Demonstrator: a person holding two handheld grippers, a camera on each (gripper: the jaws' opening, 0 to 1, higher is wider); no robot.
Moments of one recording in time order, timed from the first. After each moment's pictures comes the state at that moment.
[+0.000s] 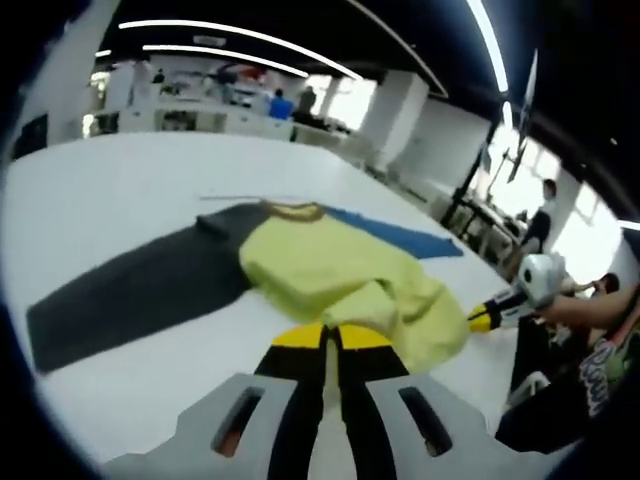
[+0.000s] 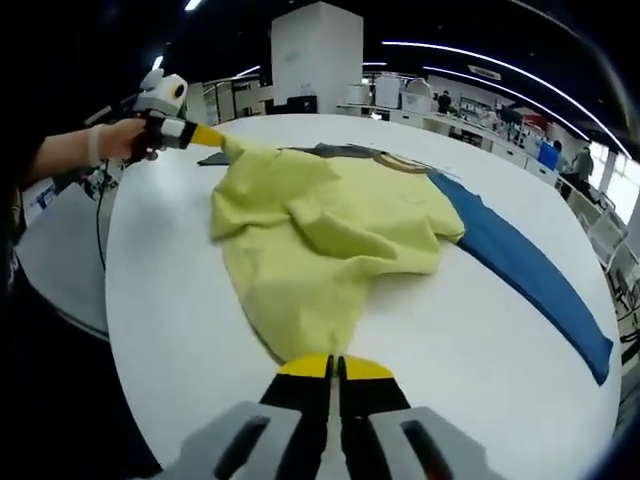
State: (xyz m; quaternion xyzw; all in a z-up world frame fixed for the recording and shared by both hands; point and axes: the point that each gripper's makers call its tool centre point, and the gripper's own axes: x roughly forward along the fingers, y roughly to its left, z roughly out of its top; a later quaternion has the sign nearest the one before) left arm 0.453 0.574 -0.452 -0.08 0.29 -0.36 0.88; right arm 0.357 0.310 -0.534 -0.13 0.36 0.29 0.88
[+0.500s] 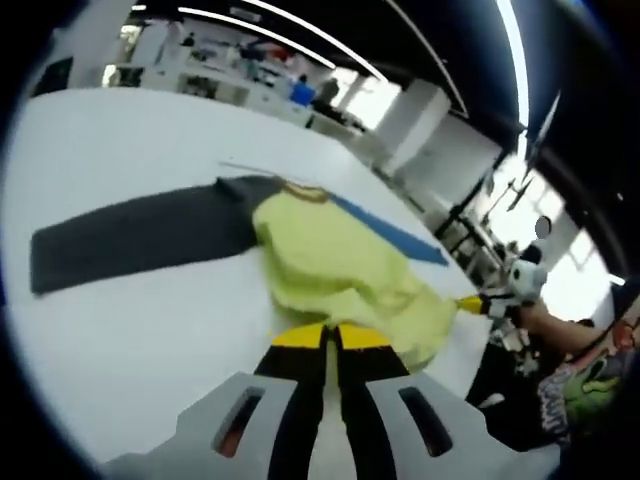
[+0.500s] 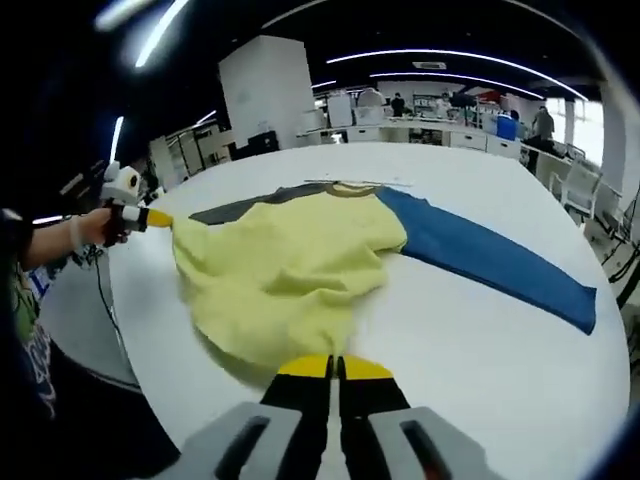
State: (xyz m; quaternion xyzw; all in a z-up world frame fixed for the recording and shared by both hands) left arm 0.405 0.601 -0.454 -0.17 0.35 -0.34 0.86; right arm 0.351 0.268 -0.488 0.00 0.34 0.24 0.91
